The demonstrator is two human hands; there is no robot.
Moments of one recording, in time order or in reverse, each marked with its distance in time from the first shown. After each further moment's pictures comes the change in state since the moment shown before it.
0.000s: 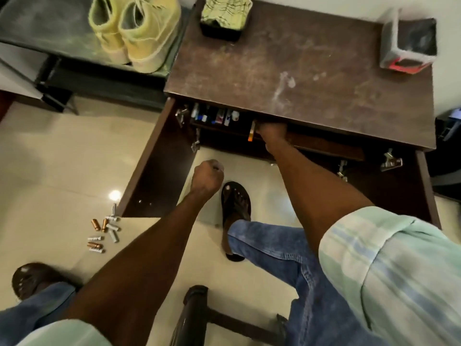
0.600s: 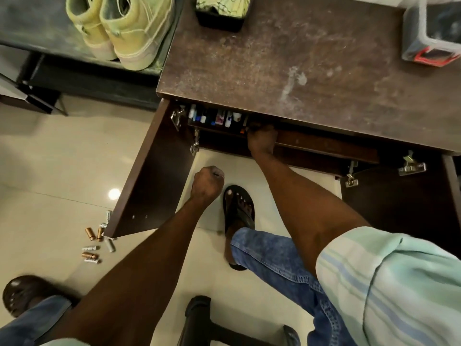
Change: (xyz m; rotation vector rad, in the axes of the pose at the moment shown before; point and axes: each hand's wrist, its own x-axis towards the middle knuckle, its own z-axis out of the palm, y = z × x) left_hand 0.034 -0.021 0.016 -0.024 -0.035 0.007; right_hand 0.023 0.031 0.044 -0.376 0.051 -0.184
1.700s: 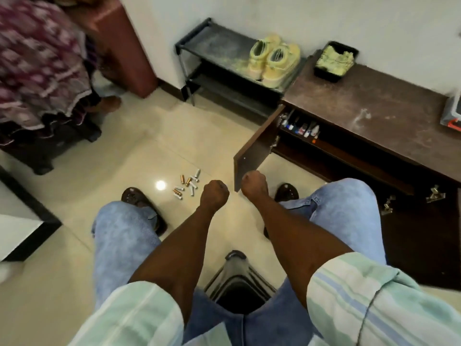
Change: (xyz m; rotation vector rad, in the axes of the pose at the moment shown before) left_hand -0.269 -0.116 -0.127 -0.073 0.303 -0.256; right_hand -0.363 -0.056 0.039 -0.449 -0.395 -0.410
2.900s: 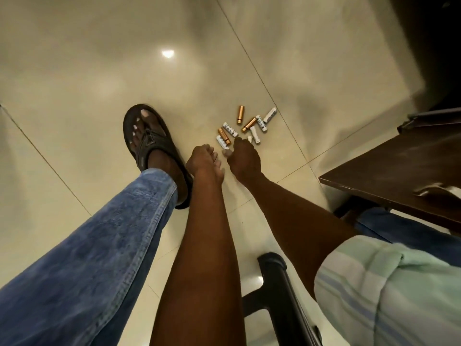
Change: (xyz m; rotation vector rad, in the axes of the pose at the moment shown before) left_hand 0.244 -0.276 0.002 -1.614 0.318 -1.252; right_hand 0.192 -0.074 0.398 -0.345 -0.382 -0.285
